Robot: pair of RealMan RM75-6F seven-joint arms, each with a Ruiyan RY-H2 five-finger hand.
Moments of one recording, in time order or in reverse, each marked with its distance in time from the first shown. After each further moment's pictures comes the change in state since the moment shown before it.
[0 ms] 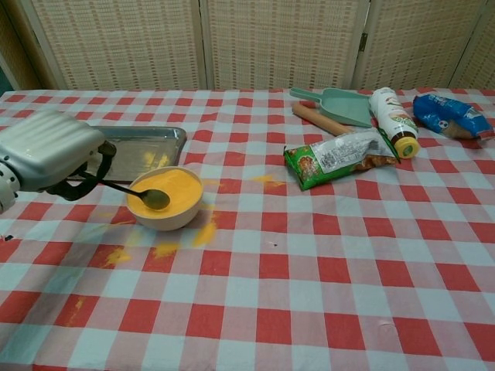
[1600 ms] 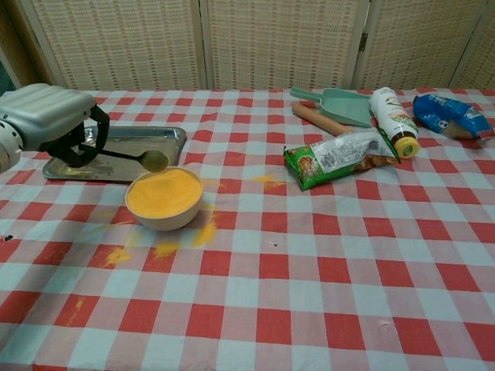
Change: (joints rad) left arm -0.046 0.053 -0.148 -0.021 -0.167 -0.083 -0.119; right arm -0.001 0.000 0.006 0.000 0.020 -0.003 -0.005
